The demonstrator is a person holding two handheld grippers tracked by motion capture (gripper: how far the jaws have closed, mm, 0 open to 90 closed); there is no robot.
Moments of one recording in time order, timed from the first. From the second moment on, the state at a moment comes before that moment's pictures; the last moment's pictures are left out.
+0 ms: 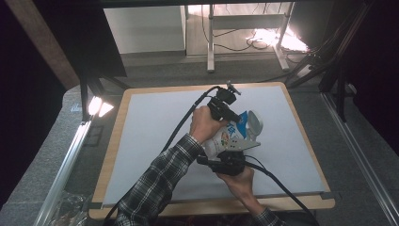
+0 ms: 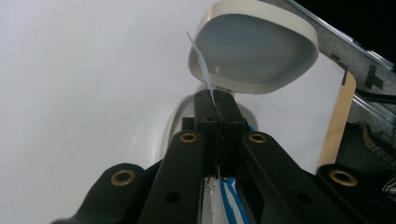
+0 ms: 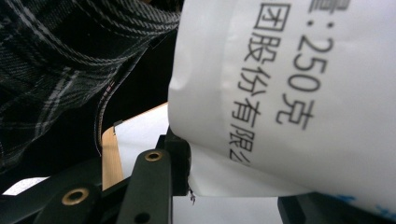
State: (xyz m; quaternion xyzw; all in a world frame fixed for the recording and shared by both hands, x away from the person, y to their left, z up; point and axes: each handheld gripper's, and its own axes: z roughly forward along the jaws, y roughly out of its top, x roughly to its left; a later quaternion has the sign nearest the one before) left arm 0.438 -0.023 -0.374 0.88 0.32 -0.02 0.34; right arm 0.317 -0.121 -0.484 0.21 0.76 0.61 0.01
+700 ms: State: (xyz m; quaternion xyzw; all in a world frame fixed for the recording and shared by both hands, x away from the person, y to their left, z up) left arm 0.434 -0.022 -0.375 0.88 0.31 0.00 0.36; right arm 0.319 -0.121 -0.489 0.21 0.77 0.60 0.02
